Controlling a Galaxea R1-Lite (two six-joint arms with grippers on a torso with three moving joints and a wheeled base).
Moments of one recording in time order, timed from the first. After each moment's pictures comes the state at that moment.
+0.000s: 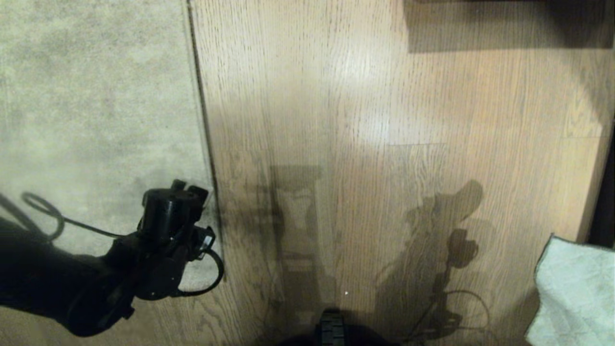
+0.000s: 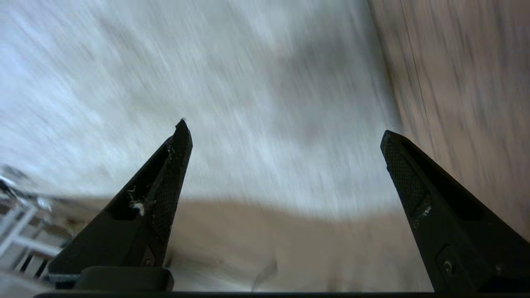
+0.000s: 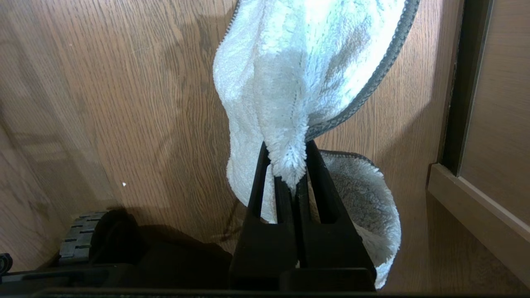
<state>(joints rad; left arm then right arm) -0.42 1.80 -0.54 -0.74 0.71 0.25 0.00 0.00 0.00 -0.02 -0.06 0.09</state>
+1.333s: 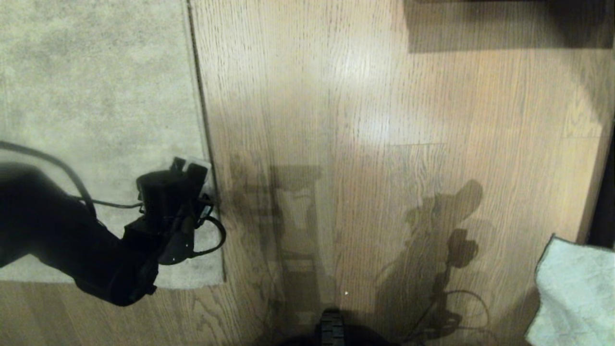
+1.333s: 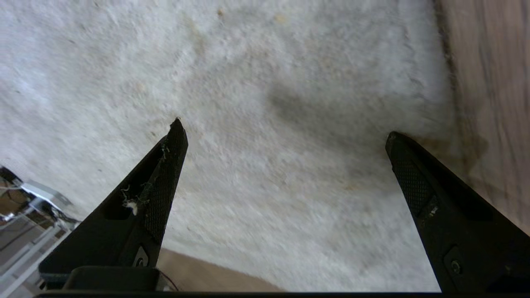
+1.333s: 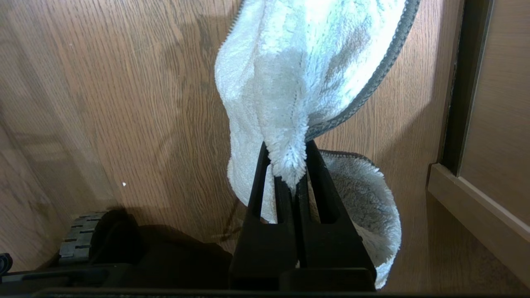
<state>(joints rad) -0.31 1.97 -0.63 -1.14 0.72 0.45 0.00 0.00 0.00 -0.02 -0.06 0.09</state>
